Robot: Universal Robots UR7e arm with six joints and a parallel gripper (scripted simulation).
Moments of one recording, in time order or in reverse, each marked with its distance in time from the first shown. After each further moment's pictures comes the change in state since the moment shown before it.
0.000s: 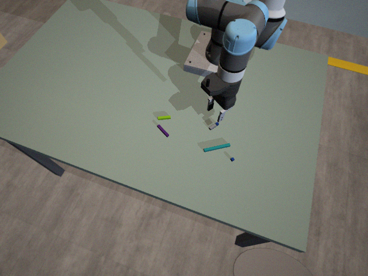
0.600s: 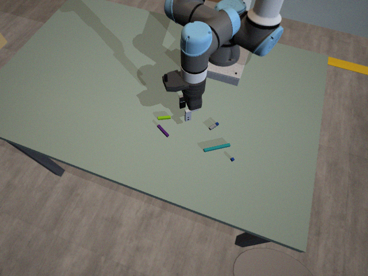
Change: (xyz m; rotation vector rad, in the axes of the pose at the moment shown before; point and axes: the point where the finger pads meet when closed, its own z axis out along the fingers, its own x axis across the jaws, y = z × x) arm 0.072 -0.080 0.011 -0.003 -0.002 0.286
